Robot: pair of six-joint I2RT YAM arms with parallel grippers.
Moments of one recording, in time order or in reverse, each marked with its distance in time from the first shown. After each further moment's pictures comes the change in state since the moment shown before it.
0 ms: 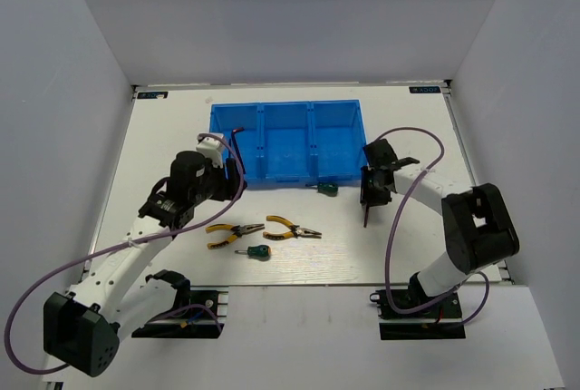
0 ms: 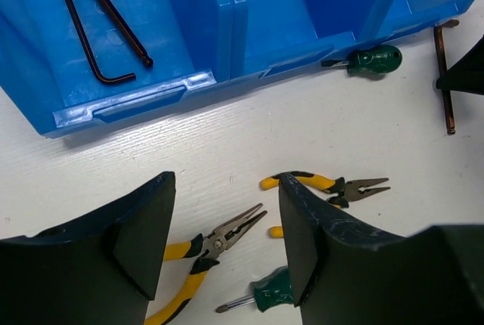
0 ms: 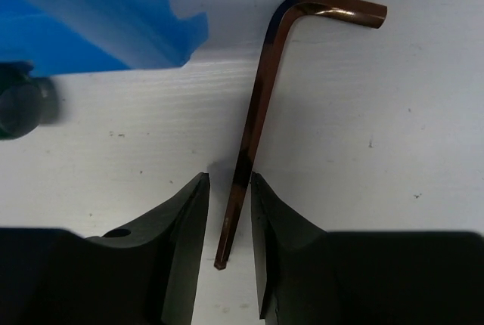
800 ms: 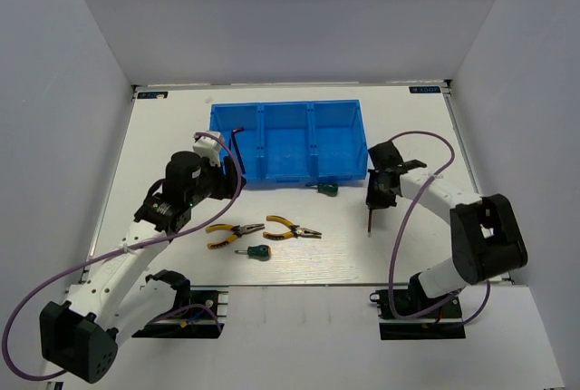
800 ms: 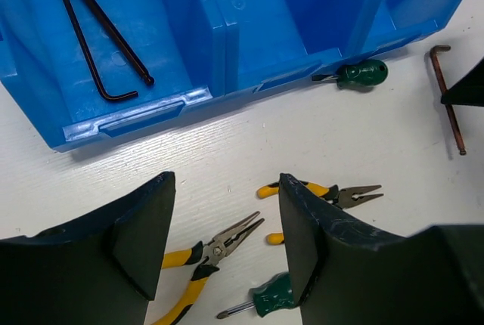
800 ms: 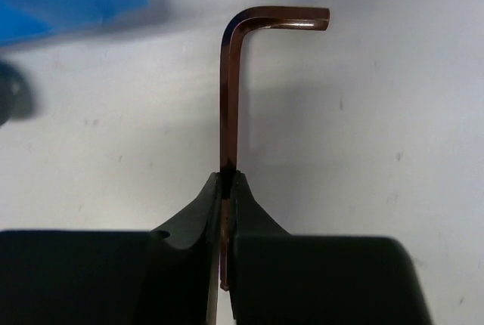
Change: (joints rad) left arm 0.000 -0.036 0.008 0.011 -0.002 0.014; right arm -0.011 -0.030 -0.030 -0.023 0.049 0.076
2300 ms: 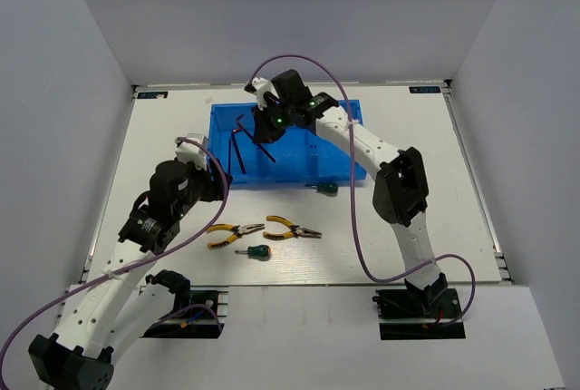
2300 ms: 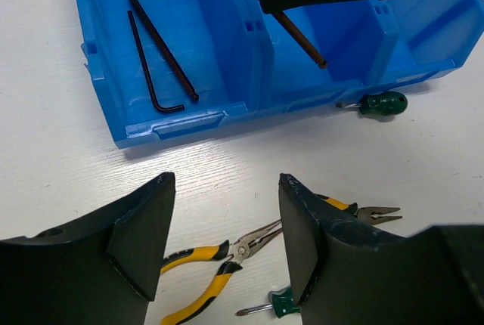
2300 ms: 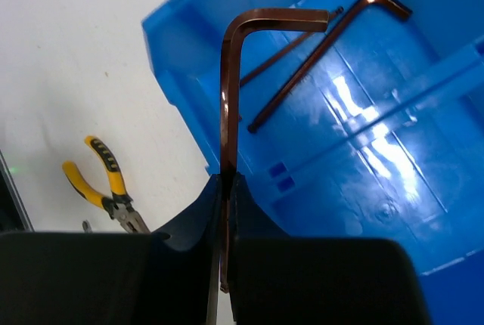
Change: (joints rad) left arm 0.000 -0.166 0.008 -0.080 -0.142 0.017; right arm 0.353 0.648 1.233 -0.097 -0.573 -0.491
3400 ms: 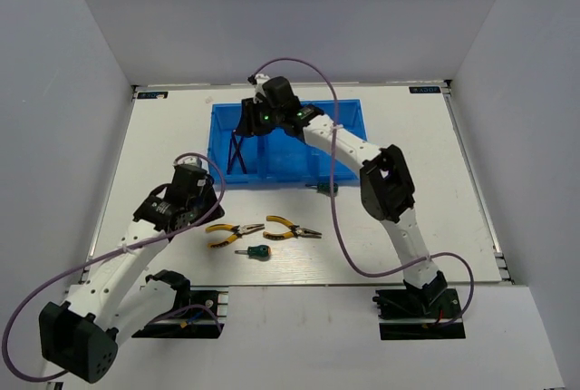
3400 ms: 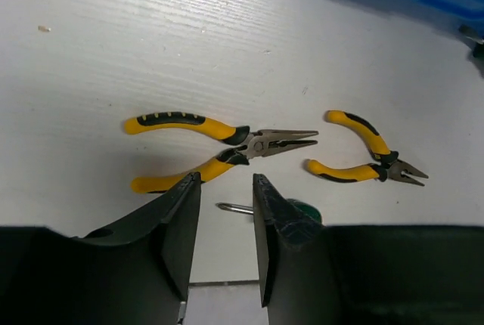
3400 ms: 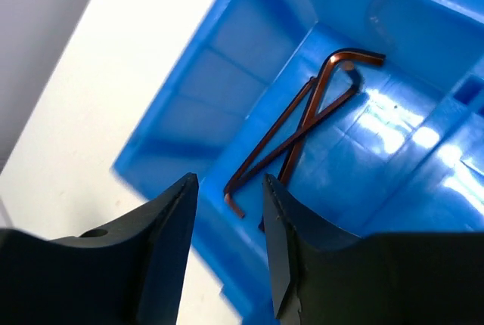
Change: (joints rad) left arm 0.000 0.160 0.009 -0.381 -0.071 -0.395; right arm 0.029 0.156 0.022 0.339 0.186 0.422
